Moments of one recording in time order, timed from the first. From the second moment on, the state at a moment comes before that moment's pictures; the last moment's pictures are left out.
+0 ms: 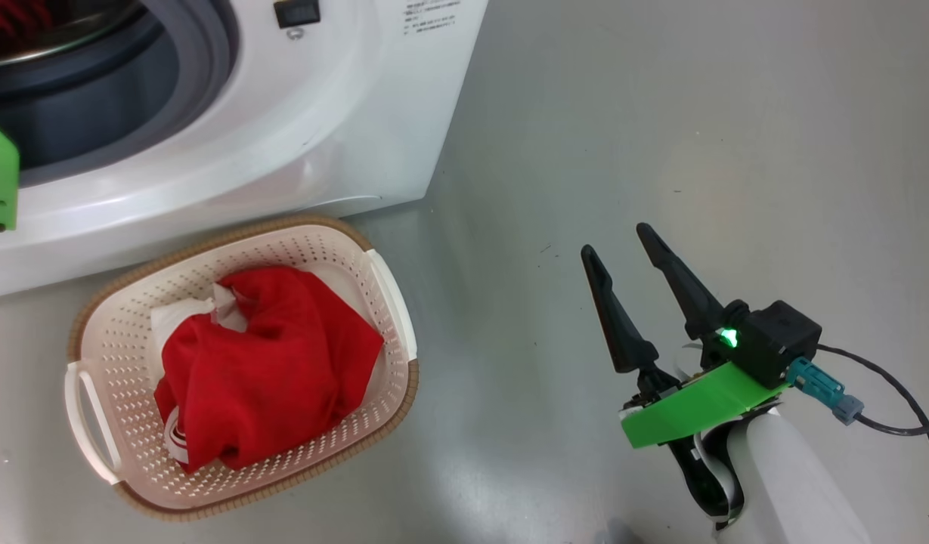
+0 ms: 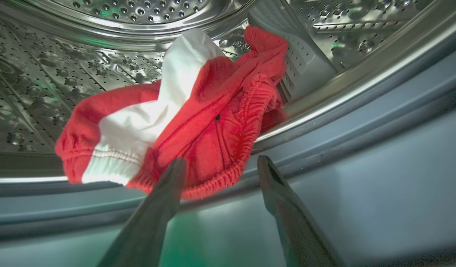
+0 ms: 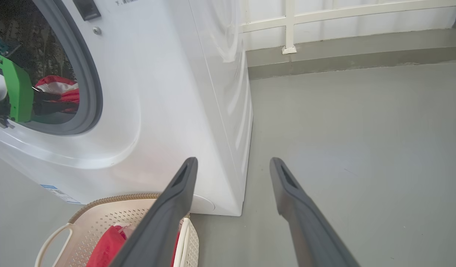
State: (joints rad) left arm -1.28 0.35 -0.33 1.30 0.04 0.01 0.00; right arm -0.33 -0.06 0.22 0.15 0.27 0.13 -0.26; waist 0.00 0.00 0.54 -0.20
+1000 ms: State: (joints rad) left arm -1.28 0.34 -0.35 1.31 -0.03 -0.01 -0.04; right arm -0.35 -0.06 0.22 0.15 0.28 0.13 -0.26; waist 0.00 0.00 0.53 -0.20
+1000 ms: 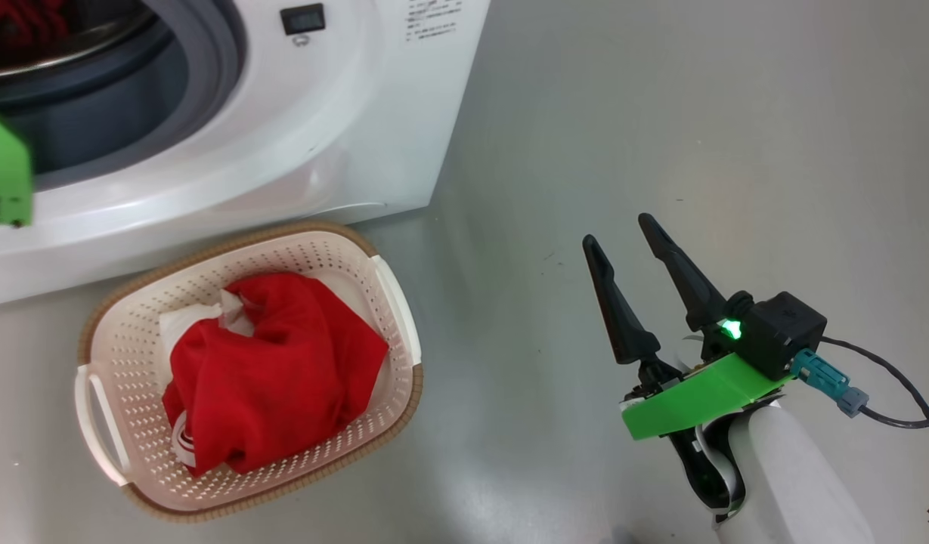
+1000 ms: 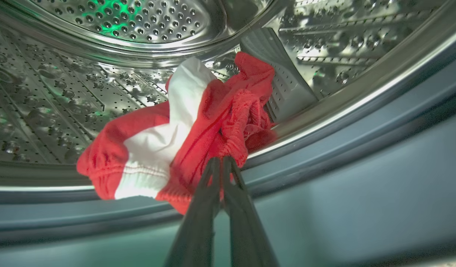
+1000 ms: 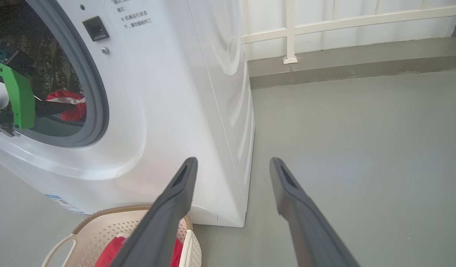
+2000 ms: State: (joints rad) left arm -0.89 0.16 -0.13 0.90 -0.37 -0.12 -0.25; right arm -0.30 -0.06 0.17 0.17 0.23 0.13 -0.26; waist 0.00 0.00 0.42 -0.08
